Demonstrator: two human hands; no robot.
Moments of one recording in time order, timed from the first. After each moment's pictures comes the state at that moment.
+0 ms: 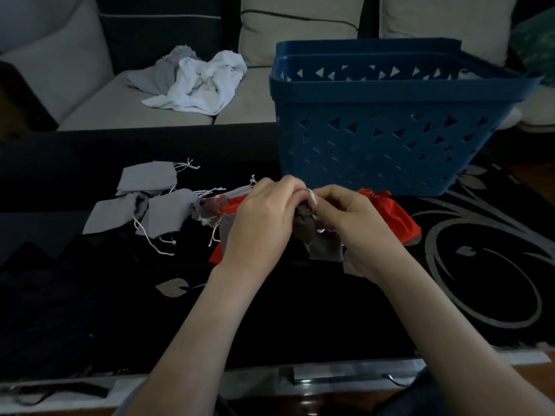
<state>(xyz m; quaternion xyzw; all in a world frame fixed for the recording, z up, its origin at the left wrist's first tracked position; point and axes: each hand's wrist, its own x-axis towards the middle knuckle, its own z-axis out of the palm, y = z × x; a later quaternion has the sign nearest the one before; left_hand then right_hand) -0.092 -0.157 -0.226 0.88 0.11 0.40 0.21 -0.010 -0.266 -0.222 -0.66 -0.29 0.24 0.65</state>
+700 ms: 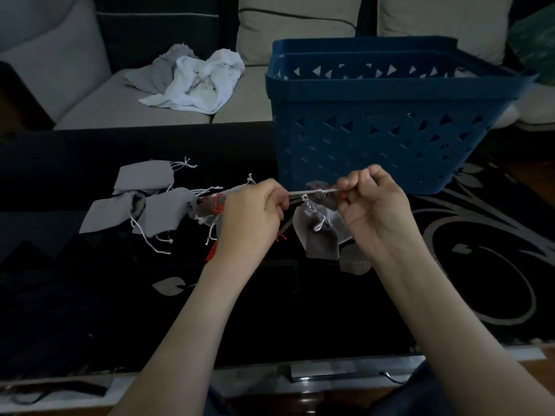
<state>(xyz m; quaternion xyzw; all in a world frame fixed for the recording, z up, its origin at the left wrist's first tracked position) -0.092 -0.149 -0.224 0.86 0.22 0.33 0.33 0.008 -0.270 -0.214 -0.29 -0.09 0.27 0.91</state>
